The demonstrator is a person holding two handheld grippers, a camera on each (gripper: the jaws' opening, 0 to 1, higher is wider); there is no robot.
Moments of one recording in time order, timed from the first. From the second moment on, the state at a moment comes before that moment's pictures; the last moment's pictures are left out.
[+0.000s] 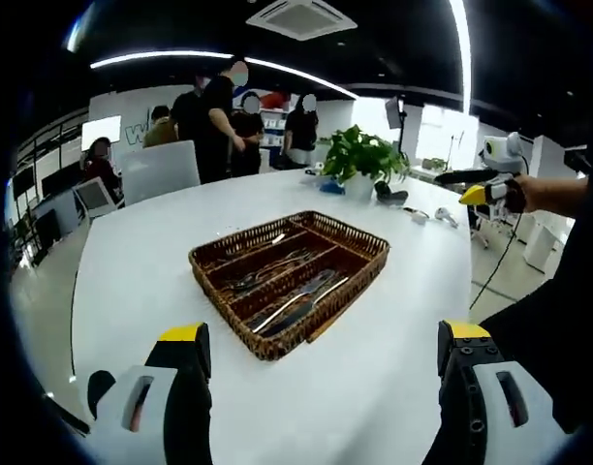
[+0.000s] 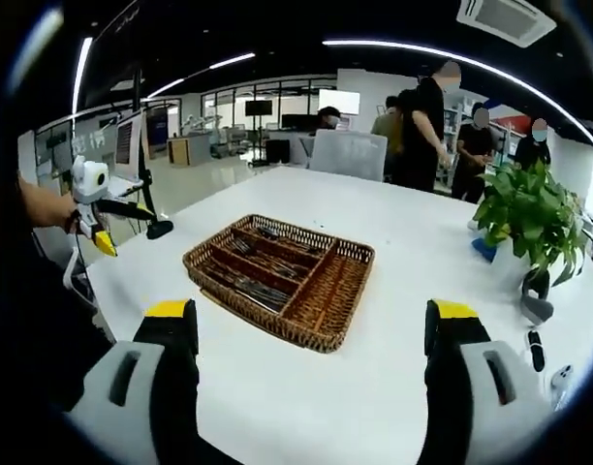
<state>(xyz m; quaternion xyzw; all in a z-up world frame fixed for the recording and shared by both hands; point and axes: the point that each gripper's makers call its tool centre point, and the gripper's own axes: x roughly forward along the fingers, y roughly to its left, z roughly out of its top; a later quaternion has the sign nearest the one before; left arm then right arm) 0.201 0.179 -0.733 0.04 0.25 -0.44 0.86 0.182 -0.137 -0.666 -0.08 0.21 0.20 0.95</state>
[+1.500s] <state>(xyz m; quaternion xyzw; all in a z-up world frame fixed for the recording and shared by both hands) 0.195 0.082 -0.851 0.07 0.35 -0.49 0.79 0.193 -0.168 -0.683 -0.03 0.22 0.24 0.95</state>
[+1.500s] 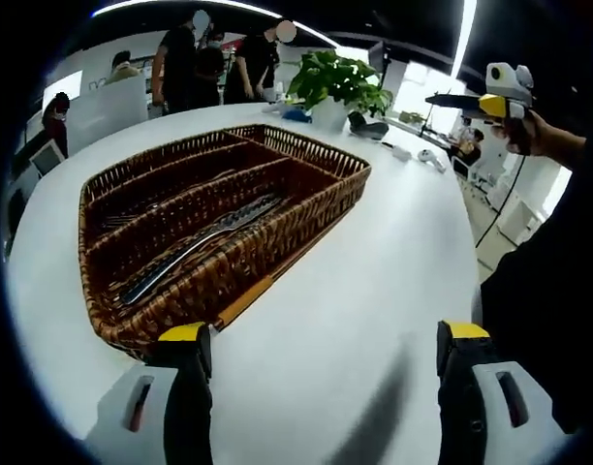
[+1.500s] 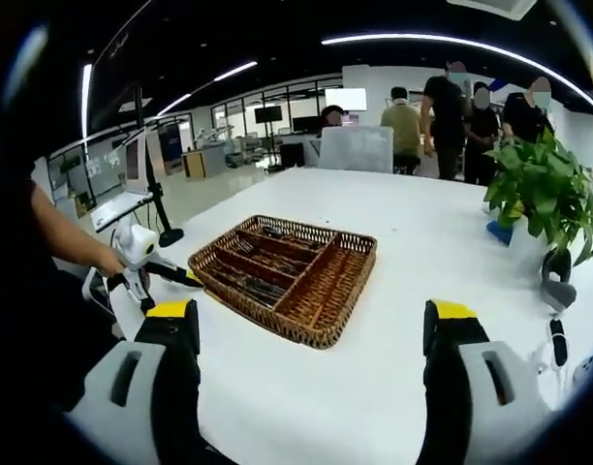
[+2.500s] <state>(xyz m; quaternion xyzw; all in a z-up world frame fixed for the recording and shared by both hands) 0.195 0.039 -0.848 0.08 0.37 -0.55 0.75 0.188 -0.171 -0.682 -0.04 0.23 0.23 0.94</state>
